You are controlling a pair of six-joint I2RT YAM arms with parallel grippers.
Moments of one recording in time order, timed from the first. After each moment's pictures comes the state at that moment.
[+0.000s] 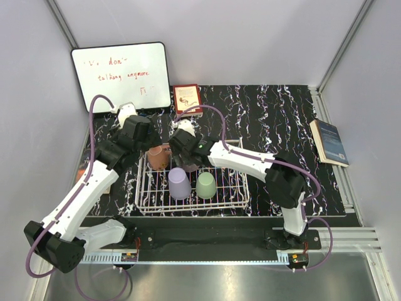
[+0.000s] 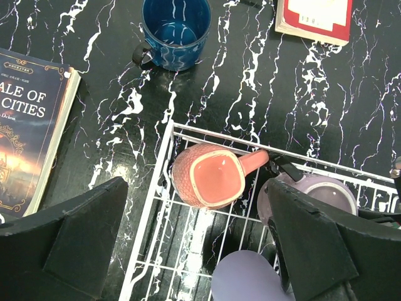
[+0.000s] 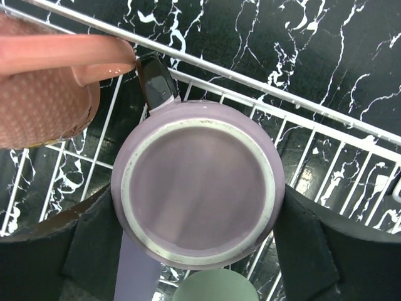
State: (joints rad) left arm -0.49 1.08 1.13 -0.79 -0.54 -0.62; right arm 1.02 1.96 1.61 -0.59 0.40 0.47
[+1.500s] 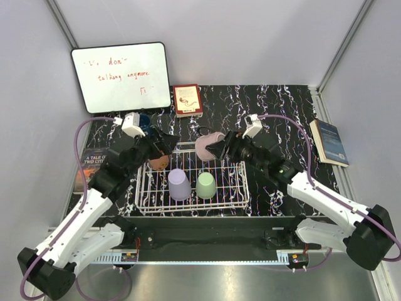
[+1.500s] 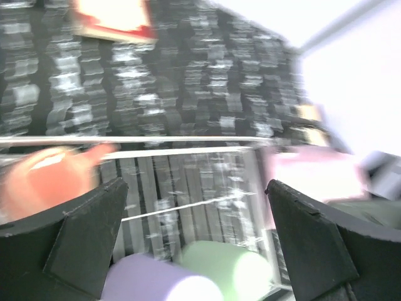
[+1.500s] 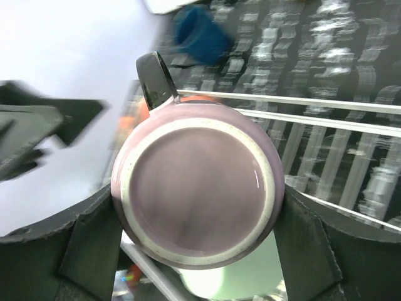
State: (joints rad) left arm -0.49 0.81 0.78 -0.25 -0.06 -0.69; right arm 0.72 1.09 0.79 0.05 -0.02 0.73
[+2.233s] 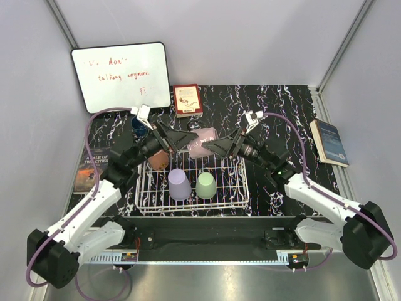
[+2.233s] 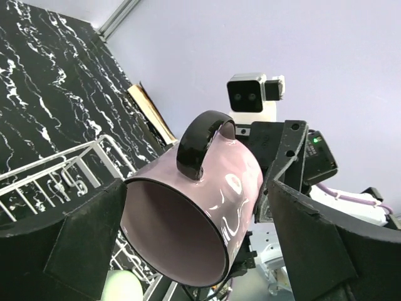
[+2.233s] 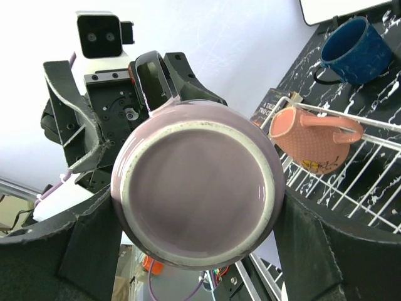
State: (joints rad) left arm -0.49 0.93 0.71 0.35 0.45 -0.93; right arm 0.65 1.12 0.66 0.61 -0.41 1.01
